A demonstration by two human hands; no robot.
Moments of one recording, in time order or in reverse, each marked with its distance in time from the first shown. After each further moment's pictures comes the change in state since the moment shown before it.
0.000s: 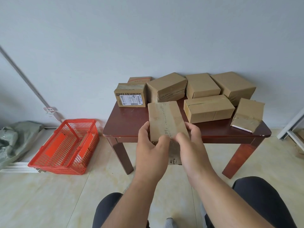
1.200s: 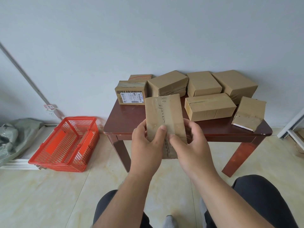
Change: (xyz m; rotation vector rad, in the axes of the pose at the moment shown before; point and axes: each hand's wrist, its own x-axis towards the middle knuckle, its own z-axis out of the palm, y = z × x) left_hand 0.014 -0.006 -0.011 -0.003 0.022 0.148; right_hand -0.001 0.012 -0.001 -0.171 0.039 -0.157
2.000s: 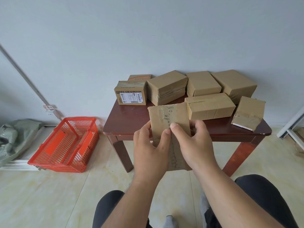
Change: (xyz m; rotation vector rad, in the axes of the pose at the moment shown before) left_hand -0.010 -0.009 0.006 0.223 0.039 0.046; right_hand 0.016 -0.002 -0.005 -0.050 0.084 0.031
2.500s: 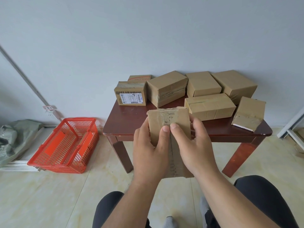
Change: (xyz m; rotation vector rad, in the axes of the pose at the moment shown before) left_hand 0.000 0.004 -0.002 0.011 -0.003 0.083; right_hand -0.006 -0.001 0.001 -0.023 -0.015 -0.141
